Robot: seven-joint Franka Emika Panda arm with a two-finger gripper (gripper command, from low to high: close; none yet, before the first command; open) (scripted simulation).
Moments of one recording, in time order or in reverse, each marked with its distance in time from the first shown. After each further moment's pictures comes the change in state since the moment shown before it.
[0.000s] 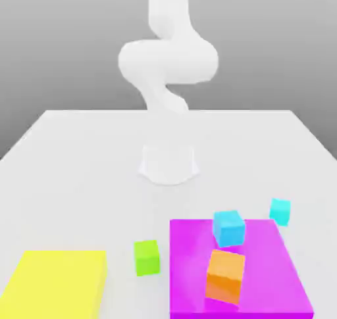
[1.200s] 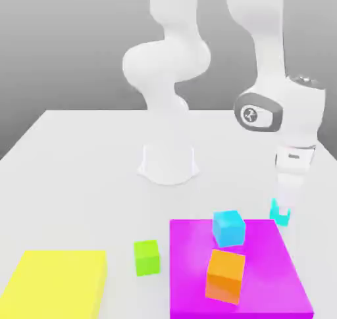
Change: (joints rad) arm 0.702 0.970 0.071 -0.486 -0.253 0.718 -0.153
